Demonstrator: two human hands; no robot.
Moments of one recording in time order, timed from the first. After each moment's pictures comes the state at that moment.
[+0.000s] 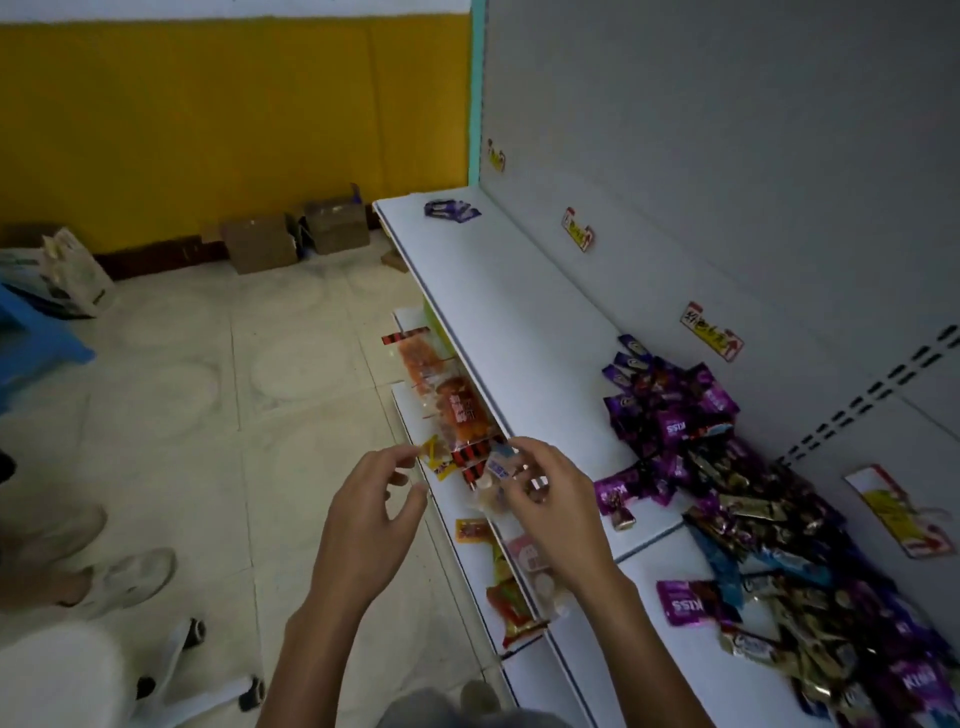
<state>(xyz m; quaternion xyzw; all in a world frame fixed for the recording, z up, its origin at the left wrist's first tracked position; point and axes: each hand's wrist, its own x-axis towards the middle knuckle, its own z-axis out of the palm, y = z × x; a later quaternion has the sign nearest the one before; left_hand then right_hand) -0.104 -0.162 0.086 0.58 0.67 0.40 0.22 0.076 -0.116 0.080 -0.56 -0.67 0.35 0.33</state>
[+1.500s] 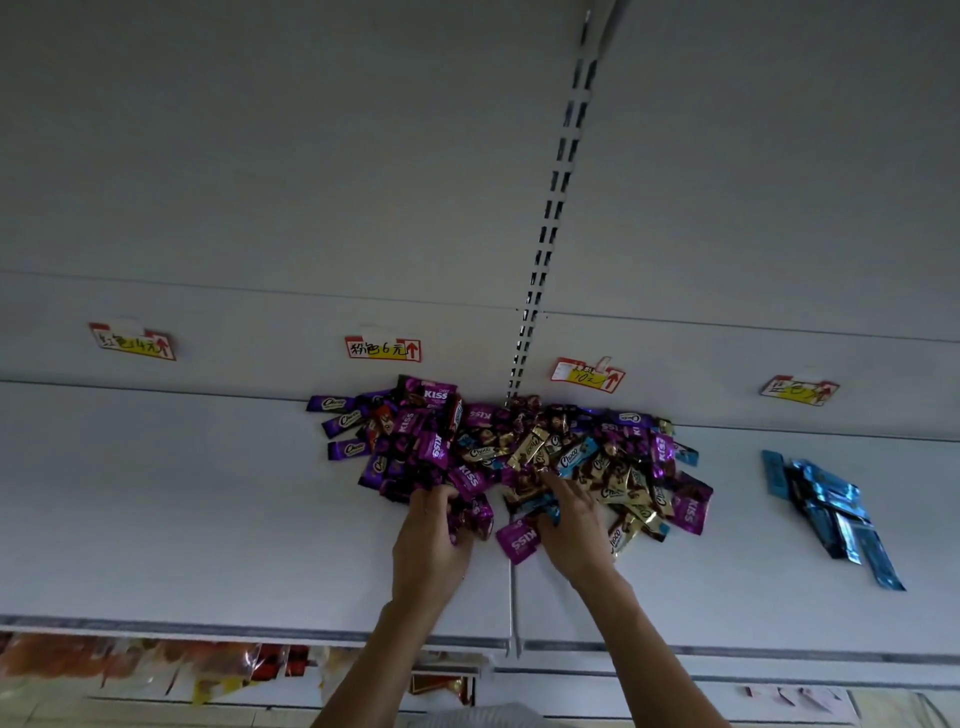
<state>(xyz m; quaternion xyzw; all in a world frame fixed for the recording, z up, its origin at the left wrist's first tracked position) 0.079 0.020 -0.016 0.87 0.30 0.17 0.36 0.192 -0.109 0.011 -0.92 -0.25 0.14 0.28</state>
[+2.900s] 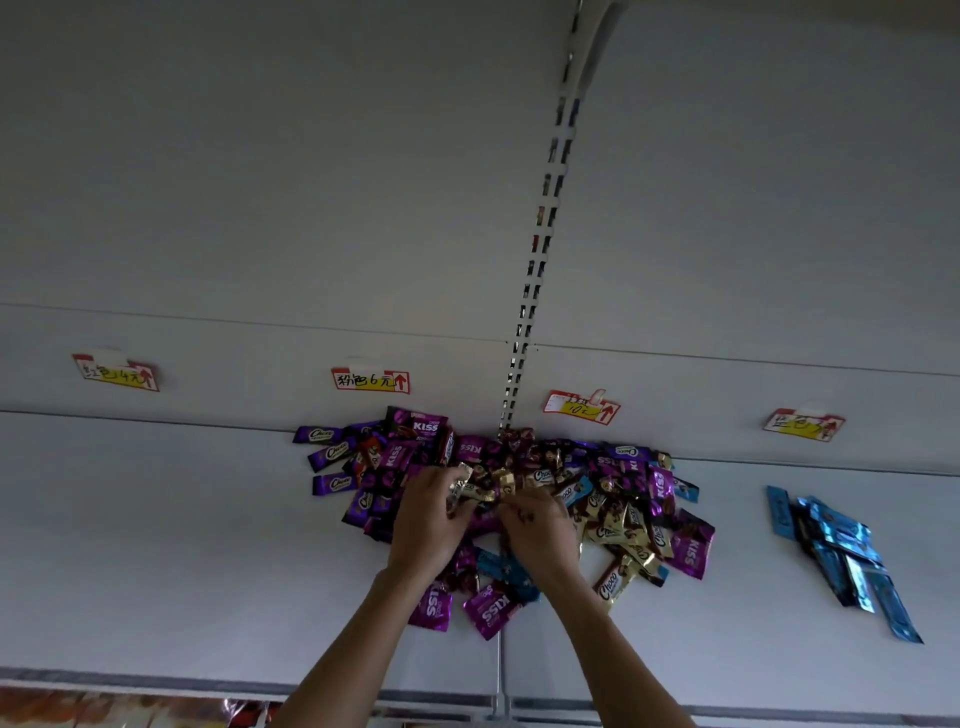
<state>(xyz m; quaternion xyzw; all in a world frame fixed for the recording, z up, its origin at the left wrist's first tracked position) 0.136 0.054 -0.001 0.88 0.24 0.19 0.35 0.213 -0.070 0.014 -0.90 -0.24 0.13 0.35</state>
